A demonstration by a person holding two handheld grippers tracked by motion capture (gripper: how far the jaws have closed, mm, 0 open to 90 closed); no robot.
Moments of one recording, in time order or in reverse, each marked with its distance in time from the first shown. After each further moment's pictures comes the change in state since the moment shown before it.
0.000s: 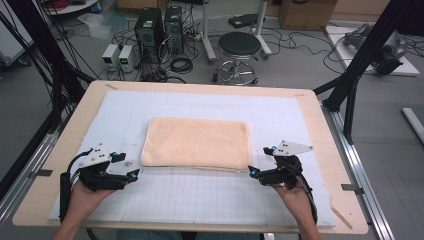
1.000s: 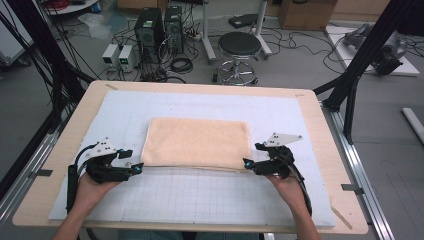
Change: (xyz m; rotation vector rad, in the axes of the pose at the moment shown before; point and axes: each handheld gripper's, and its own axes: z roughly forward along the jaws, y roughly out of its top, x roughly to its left) left arm 0.013 0.005 0.017 0.007 -0.037 -0.032; right arm -0.014 0.012 0.028 0.045 0.038 -0.013
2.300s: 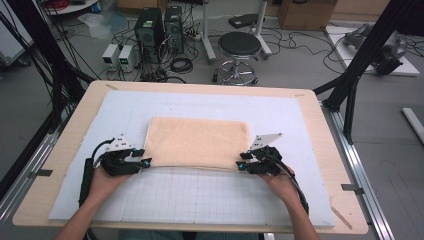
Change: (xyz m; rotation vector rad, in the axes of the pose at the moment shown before) left arm 0.013 -0.001 0.040 0.099 0.016 0.017; right arm 0.001 0.001 0.035 0.148 0.124 -0.116
